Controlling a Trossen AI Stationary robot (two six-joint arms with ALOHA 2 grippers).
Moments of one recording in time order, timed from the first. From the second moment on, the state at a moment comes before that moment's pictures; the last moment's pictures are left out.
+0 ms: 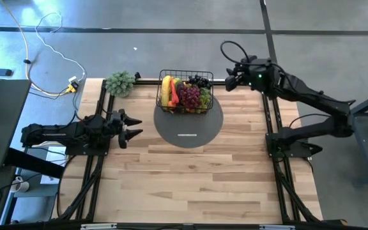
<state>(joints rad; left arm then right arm) 0.17 0.14 0.08 -0.08 -0.13 -0.34 -0.40 1.17 1.35 -0.64 0.50 0.28</state>
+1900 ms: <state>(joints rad) 0.17 0.14 0.08 0.08 -0.18 -0.18 -0.21 0.18 0.10 -0.04 0.07 0.45</state>
